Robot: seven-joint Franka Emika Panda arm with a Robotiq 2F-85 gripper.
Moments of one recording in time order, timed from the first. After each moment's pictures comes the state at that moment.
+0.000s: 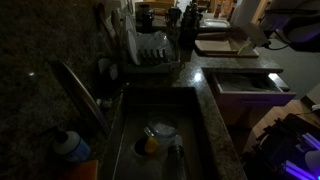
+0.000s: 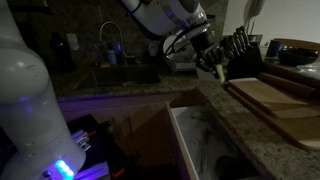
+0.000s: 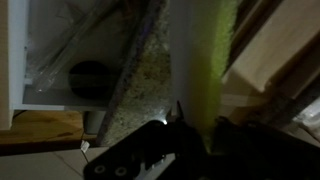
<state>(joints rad) 0.09 -0.08 -0.45 -2.37 -0.87 2.61 2.13</state>
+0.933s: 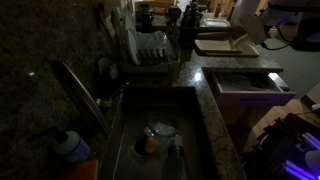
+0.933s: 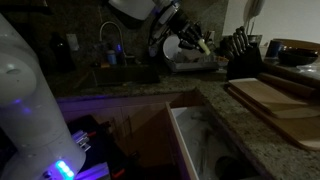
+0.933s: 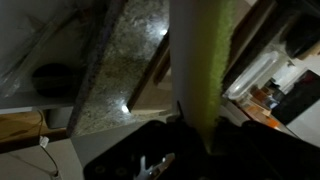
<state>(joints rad) -0.07 -0.27 -0.09 -2.46 -1.17 2.55 2.50</state>
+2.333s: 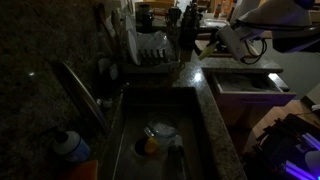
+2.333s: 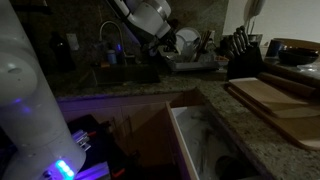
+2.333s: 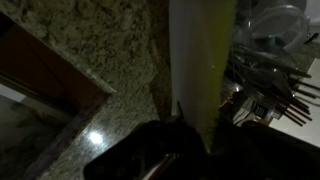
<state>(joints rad) -0.06 -0.02 -0.01 -2.35 -1.41 3.15 2.60</state>
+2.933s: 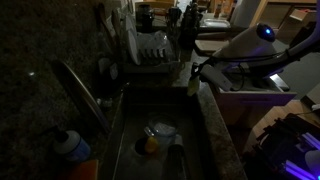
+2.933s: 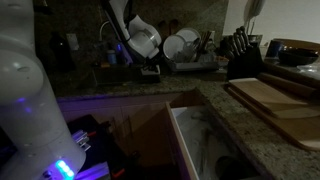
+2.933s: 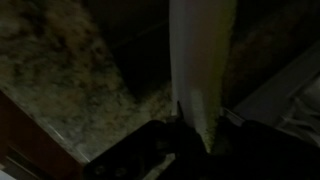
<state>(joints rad) 0.02 0.25 0.09 -2.31 -1.37 3.22 2.42</state>
